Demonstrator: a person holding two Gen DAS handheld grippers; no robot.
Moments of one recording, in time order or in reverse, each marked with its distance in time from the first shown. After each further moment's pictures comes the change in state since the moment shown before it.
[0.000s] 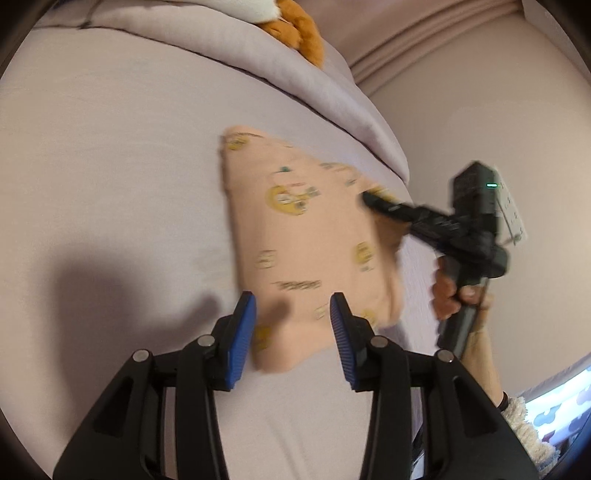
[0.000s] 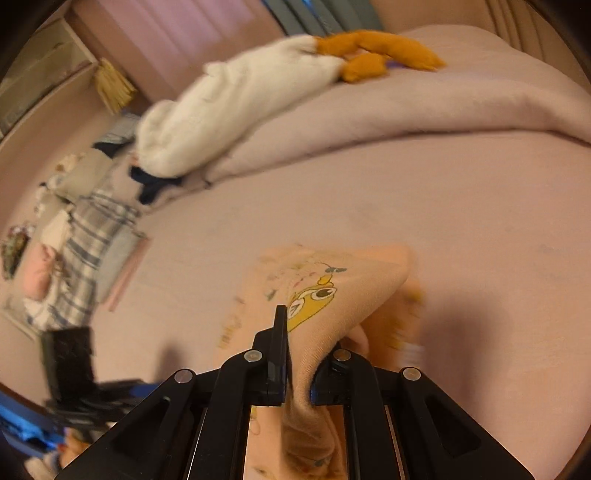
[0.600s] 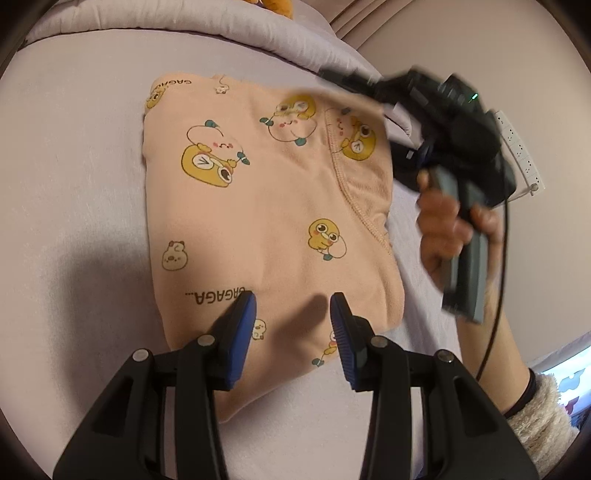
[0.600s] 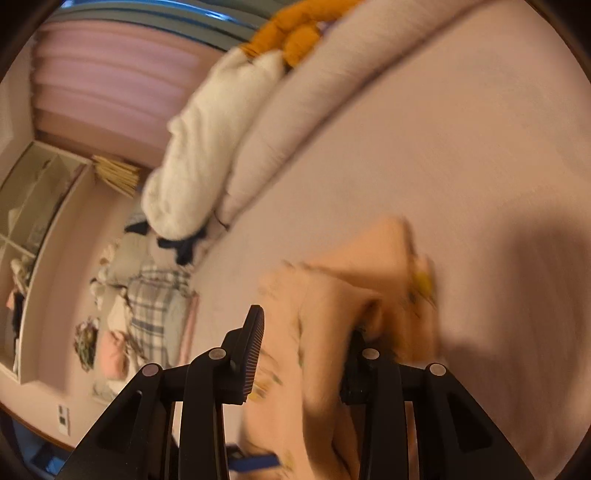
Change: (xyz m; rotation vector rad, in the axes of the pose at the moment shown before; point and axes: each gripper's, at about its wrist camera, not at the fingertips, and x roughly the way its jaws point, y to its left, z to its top) left arm 0.075 -0.025 0.003 0.122 0.123 0.050; right arm 0.031 -0.040 0.027 0.318 -0.128 0.353
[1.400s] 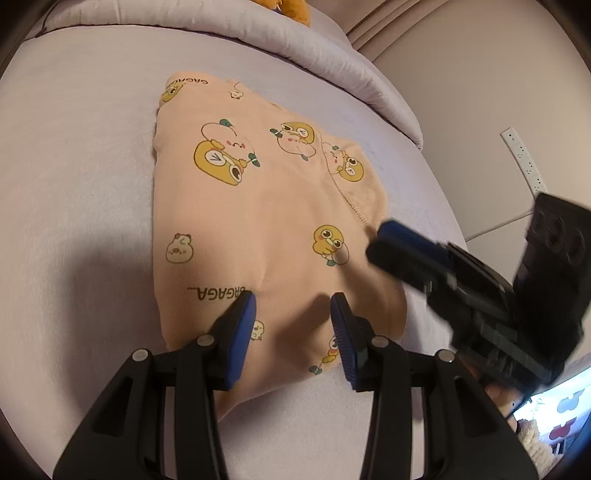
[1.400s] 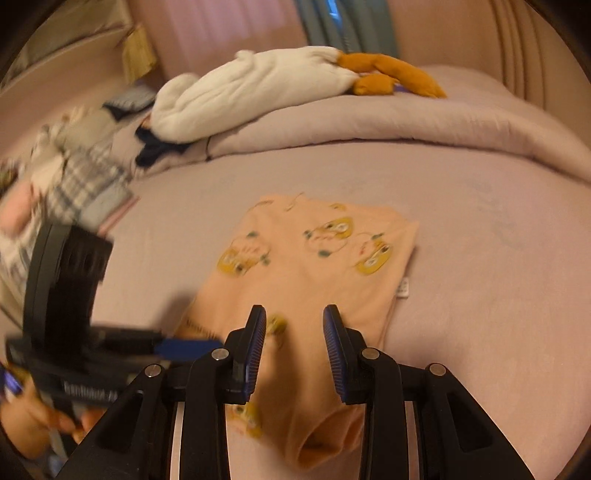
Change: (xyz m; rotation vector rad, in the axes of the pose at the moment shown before) left arm 0.000 0.007 -0.016 -0.054 -0.049 0.033; right arm -0.022 0.069 -0.117 -0.625 0.034 -0.455
